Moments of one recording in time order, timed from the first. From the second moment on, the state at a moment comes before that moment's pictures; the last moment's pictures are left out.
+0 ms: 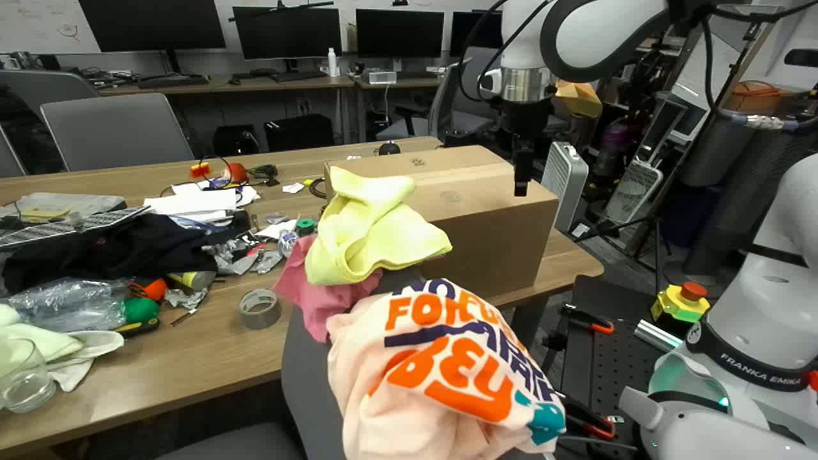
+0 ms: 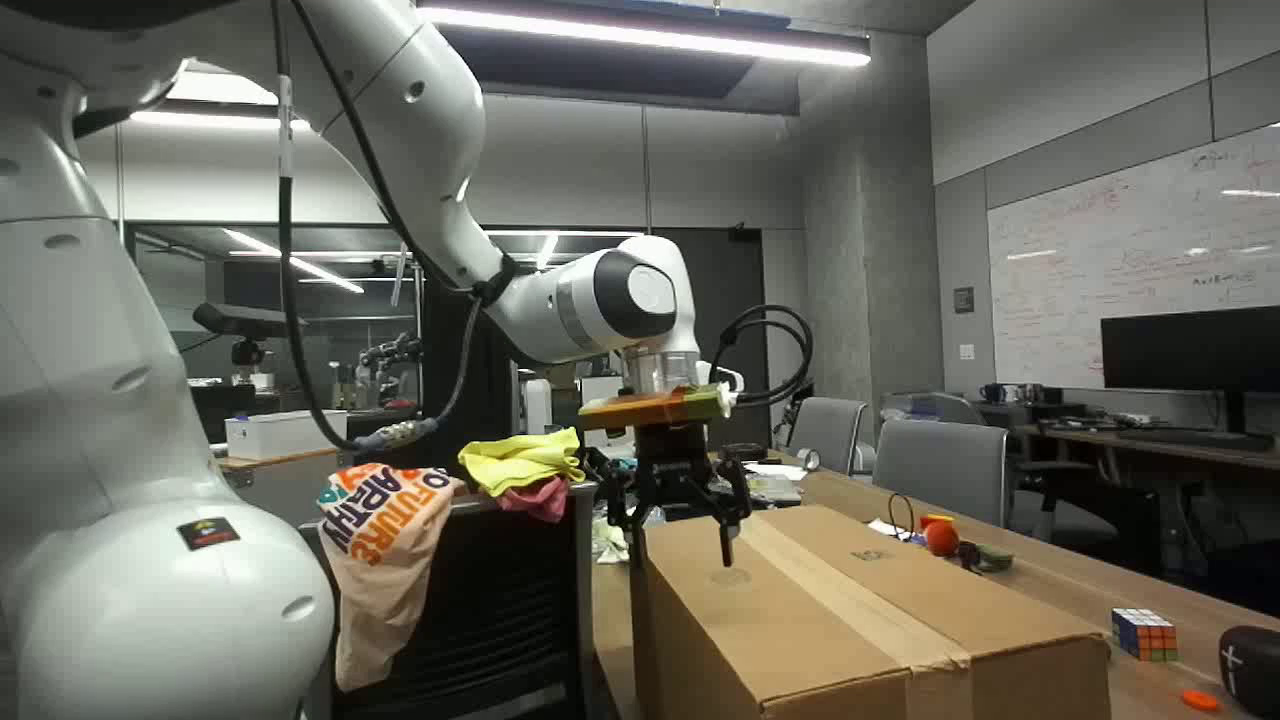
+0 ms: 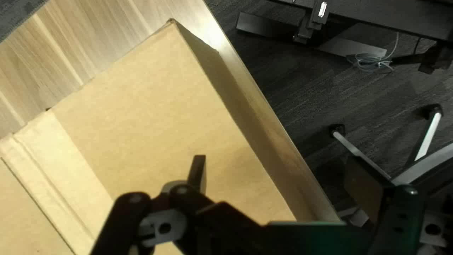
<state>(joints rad) -0.07 -0.37 -0.12 -2.54 -0.27 2.10 -0.33</state>
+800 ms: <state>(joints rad) -0.05 -0.37 -0.11 -2.53 -0.25 2.08 -0.33</state>
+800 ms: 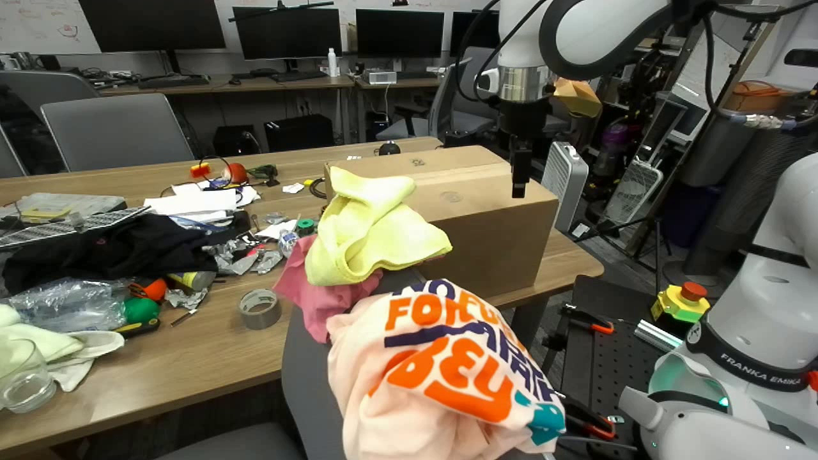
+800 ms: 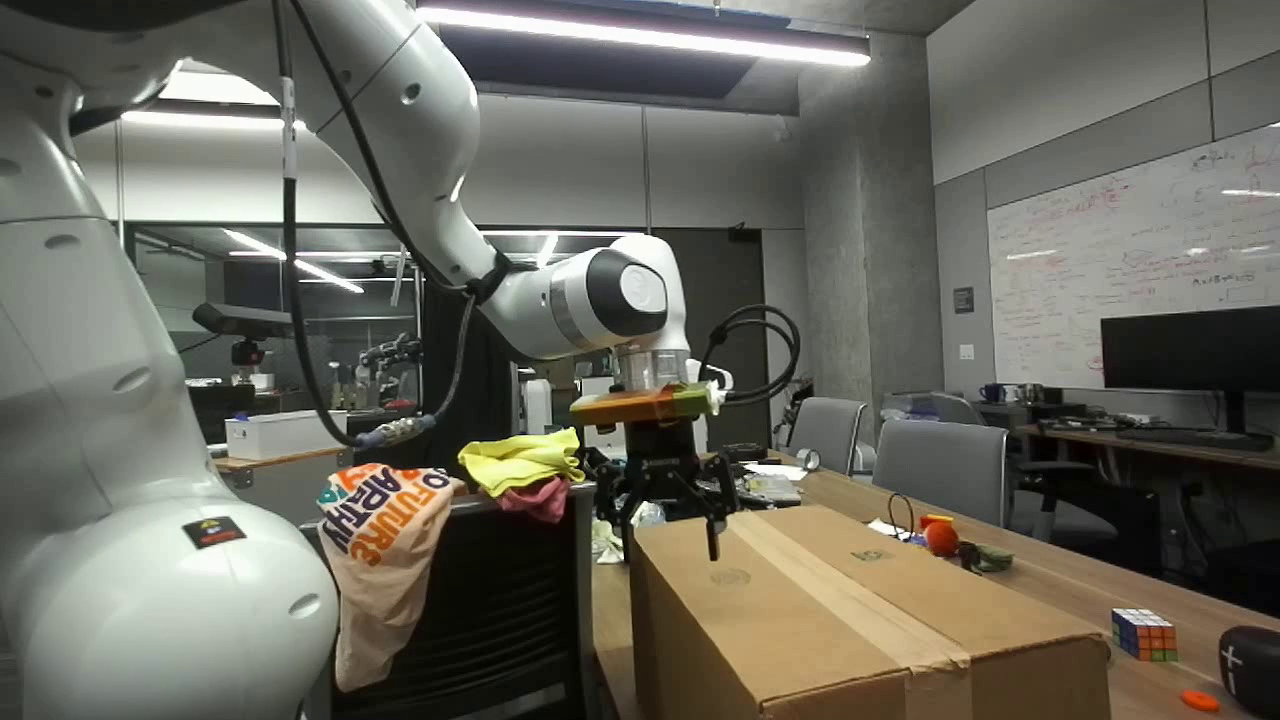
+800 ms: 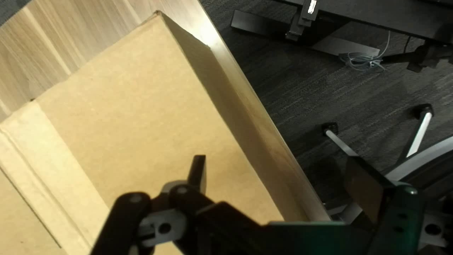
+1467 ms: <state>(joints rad) 0.11 -0.51 0.02 -2.53 -0.06 2.01 -0.26</state>
